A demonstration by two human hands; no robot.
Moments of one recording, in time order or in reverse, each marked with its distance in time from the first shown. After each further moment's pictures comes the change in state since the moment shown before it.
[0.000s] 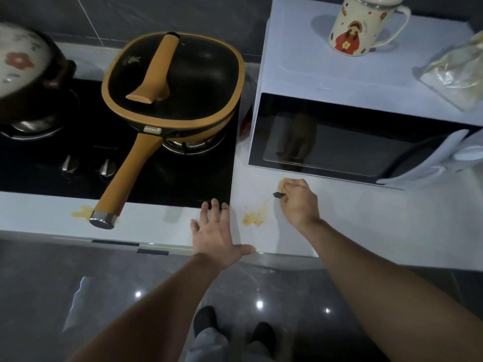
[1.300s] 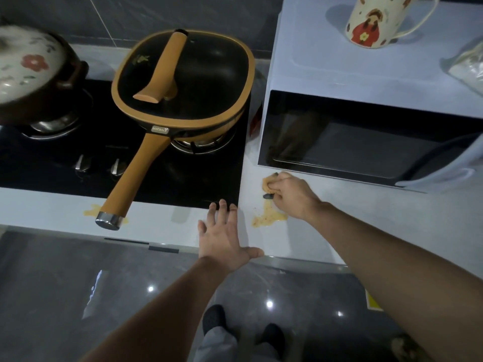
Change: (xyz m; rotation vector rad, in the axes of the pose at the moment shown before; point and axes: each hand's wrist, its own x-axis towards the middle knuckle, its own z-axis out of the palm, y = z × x) left_hand 0.002 0.000 0.003 -0.025 0.026 -0.014; right_hand 0.029 -0.022 0.001 -0.109 -0.308 -0.313
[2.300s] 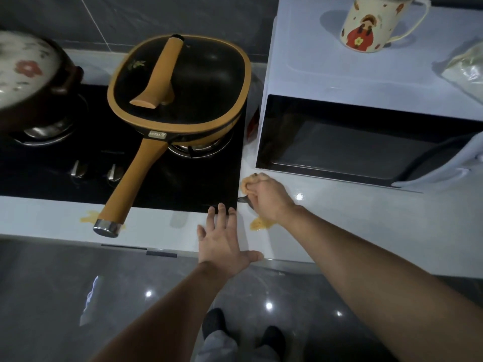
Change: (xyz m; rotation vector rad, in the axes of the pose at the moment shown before) left_hand 0.000 0.001 -0.002 0.064 -0.027 0.007; right_hand 0.023 -0.041 0.021 -0.008 0.088 -0.038
